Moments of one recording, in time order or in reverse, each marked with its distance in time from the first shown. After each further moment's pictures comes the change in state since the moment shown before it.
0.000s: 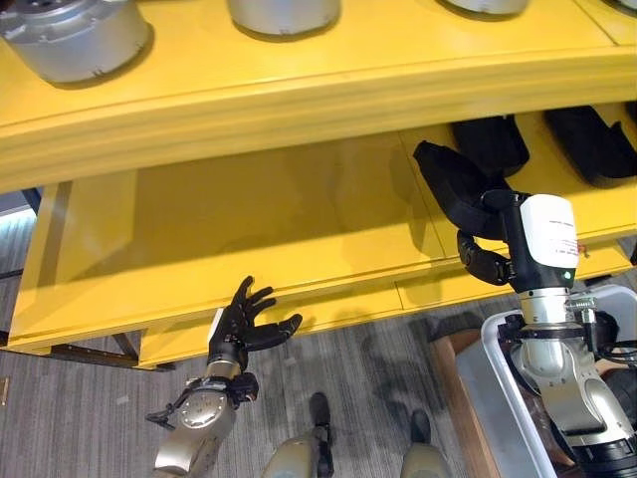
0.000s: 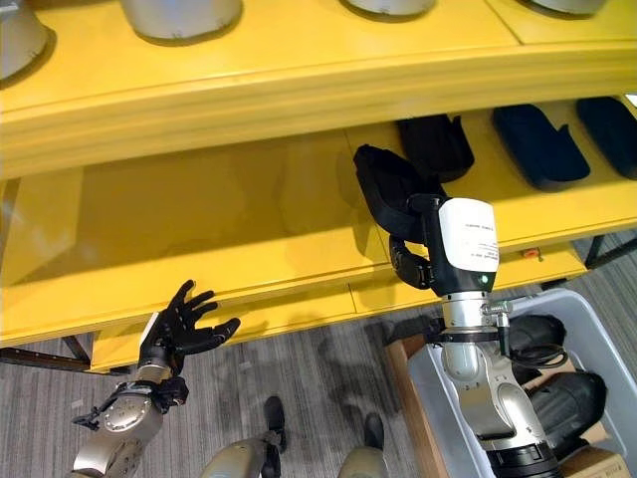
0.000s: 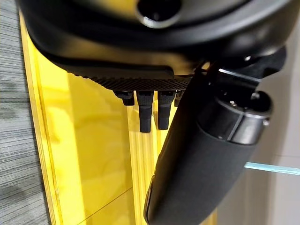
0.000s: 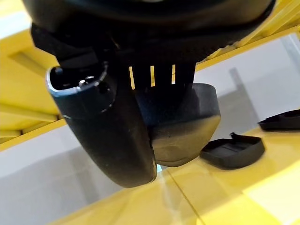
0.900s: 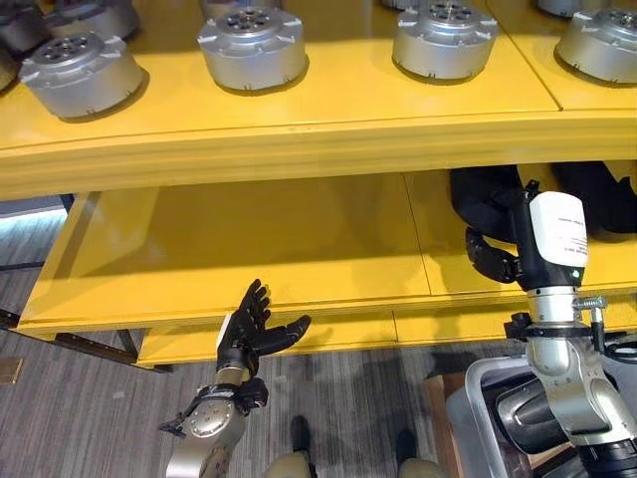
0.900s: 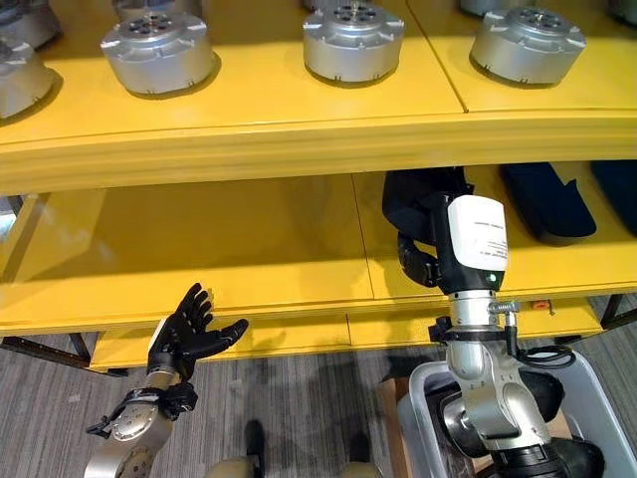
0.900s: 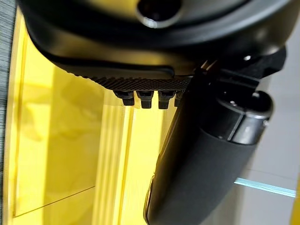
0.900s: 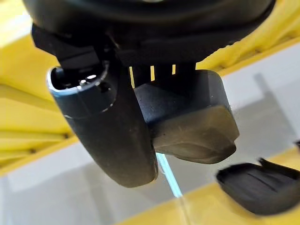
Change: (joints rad) left arm 0.036 -0.083 0.000 -0.046 -0.001 -0.005 -0.025; right arm -0.026 -0.007 -0.032 -0.008 0.001 0.002 -0.002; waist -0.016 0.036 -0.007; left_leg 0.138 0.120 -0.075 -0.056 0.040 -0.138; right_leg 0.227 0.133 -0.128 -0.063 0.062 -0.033
